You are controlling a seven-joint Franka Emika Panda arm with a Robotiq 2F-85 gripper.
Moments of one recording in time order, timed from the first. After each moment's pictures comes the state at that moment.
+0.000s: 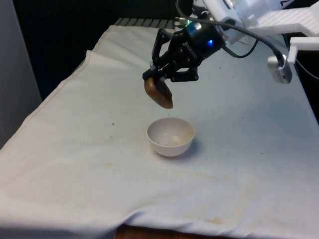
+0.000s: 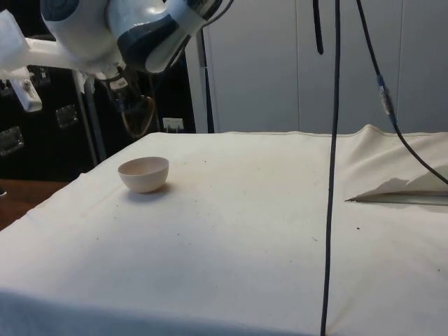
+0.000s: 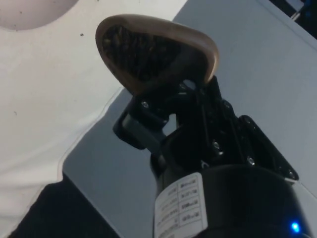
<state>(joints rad) 0.11 0.64 0.02 -1.51 -1.08 1.98 0.48</state>
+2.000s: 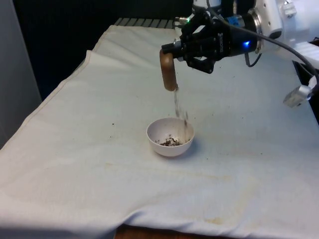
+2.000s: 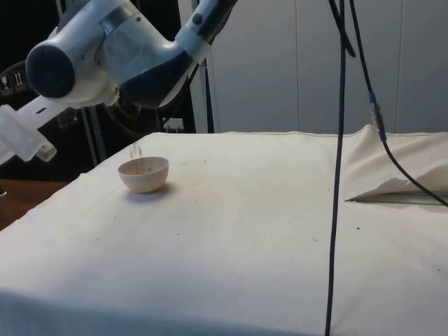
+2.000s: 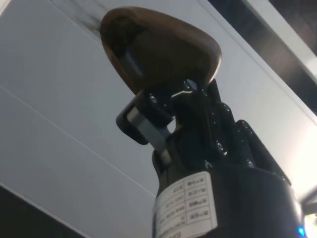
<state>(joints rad) 0.12 0.71 0.23 -1.52 -1.57 1.57 0.60</state>
